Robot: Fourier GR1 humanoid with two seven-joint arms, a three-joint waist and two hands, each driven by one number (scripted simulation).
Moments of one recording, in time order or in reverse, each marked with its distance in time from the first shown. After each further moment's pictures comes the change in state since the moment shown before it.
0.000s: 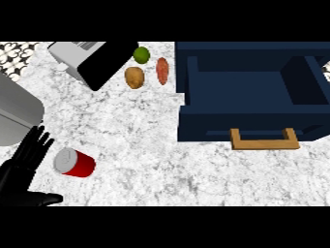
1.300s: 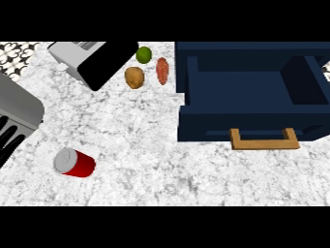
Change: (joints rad) left arm 0.085 0.086 0.000 -0.611 0.436 0.107 0.536; right arm 0.005 -0.049 0.147 0.007 0.059 -0.137 -0.053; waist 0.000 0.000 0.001
